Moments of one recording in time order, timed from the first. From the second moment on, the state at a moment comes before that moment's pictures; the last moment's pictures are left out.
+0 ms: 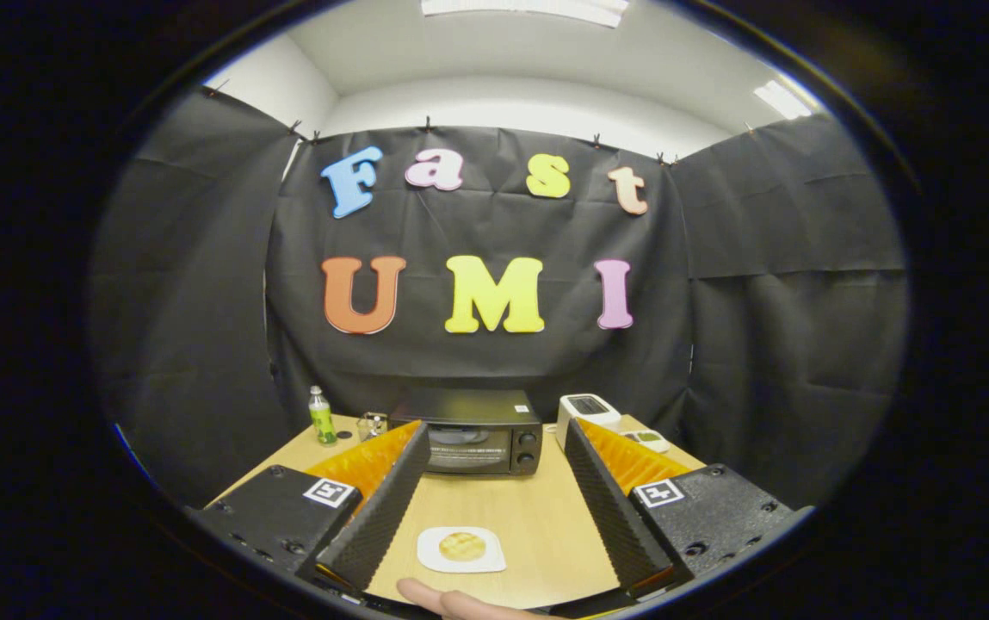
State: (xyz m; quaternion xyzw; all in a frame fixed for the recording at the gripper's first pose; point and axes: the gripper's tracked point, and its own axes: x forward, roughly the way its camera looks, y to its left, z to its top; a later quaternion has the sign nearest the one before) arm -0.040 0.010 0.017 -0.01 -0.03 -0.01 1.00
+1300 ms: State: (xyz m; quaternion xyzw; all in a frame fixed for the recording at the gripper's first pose) arm 0.160 0.047 -0.050 -0.01 0.02 0.00 1.00
